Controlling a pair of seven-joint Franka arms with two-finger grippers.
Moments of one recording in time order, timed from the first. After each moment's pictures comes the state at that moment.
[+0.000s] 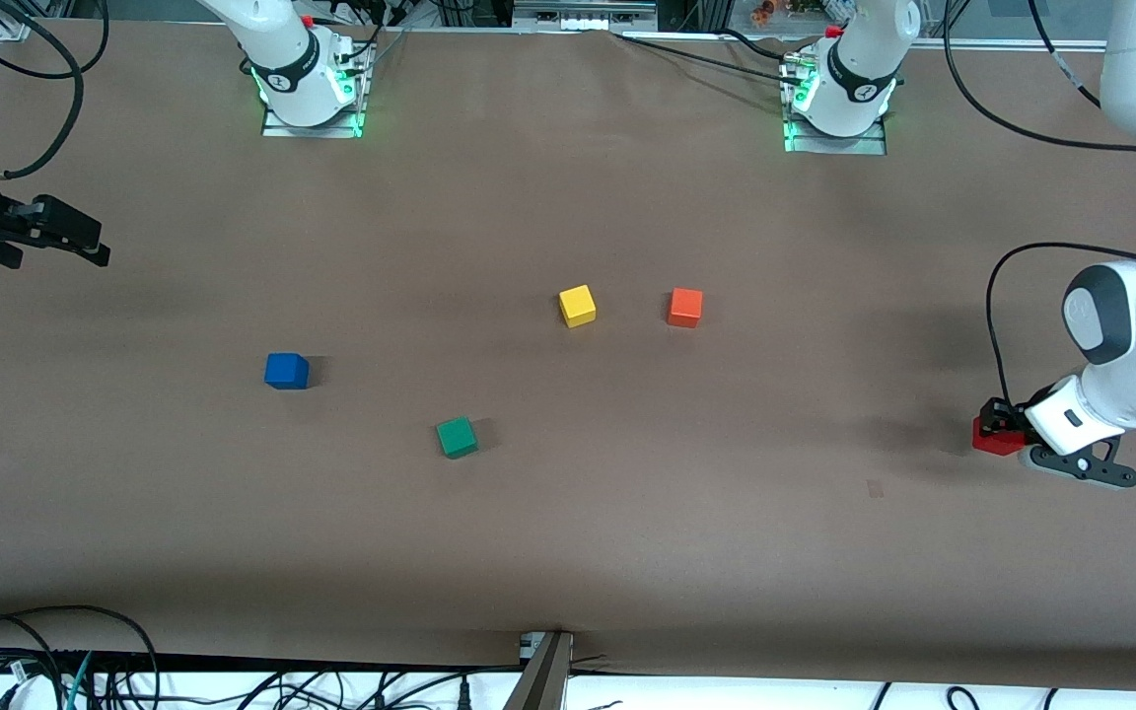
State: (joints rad) left arm 0.24 0.55 -0.09 -1.65 0.06 2.23 0.44; right arm 0.08 0.08 -0.09 -1.50 0.02 1.57 -0.04
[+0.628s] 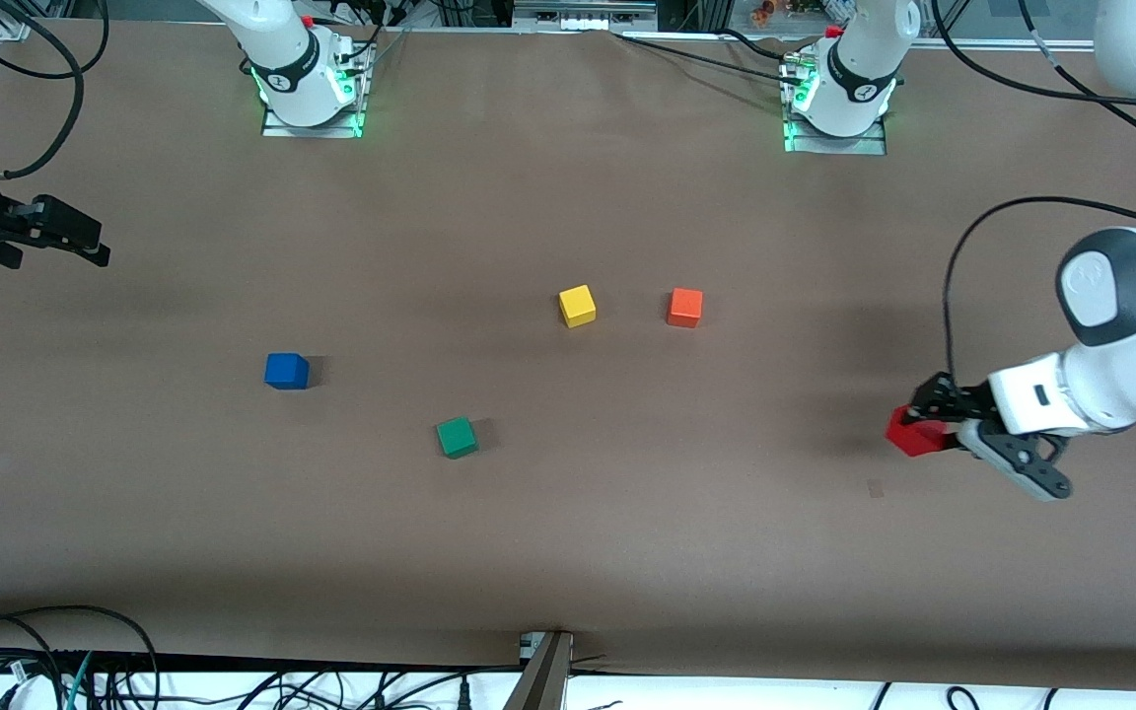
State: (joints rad) left arm 0.24 0.50 -0.33 -1.49 -0.20 1.99 0.64; right arm 0.08 0.08 -0.09 -1.50 0.02 1.58 -0.04
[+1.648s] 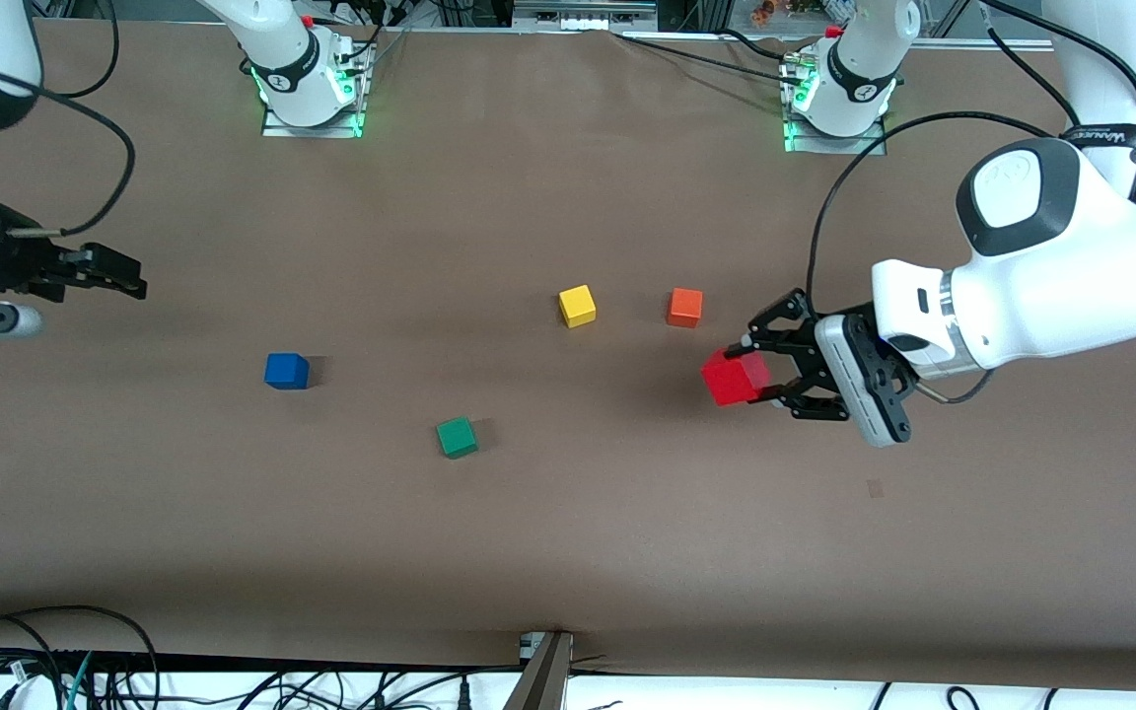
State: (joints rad) left arm 0.24 0.49 -0.64 -1.39 -0.47 1.99 0.70; right arm 0.09 0.18 -0.08 -1.51 0.02 1.60 -0.04
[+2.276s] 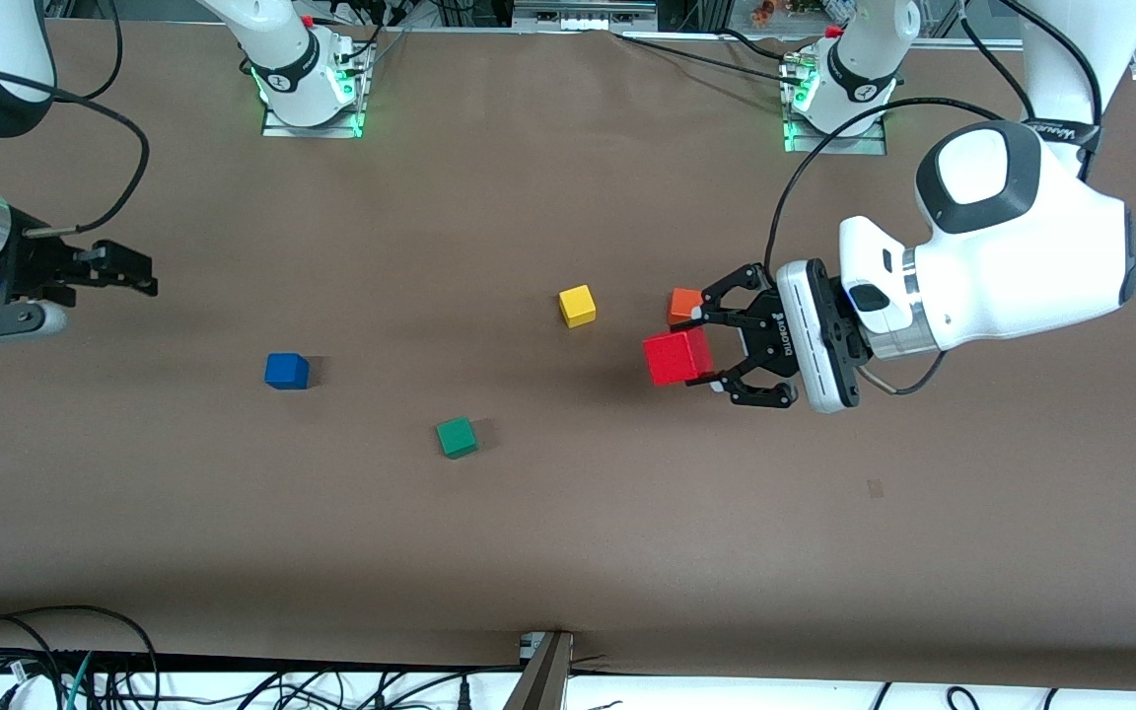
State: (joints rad) left arm 0.23 0.50 -0.70 -1.39 -0.63 2.09 0.99; right arm 0.10 0.18 -0.08 -1.50 0.05 1.55 -0.18
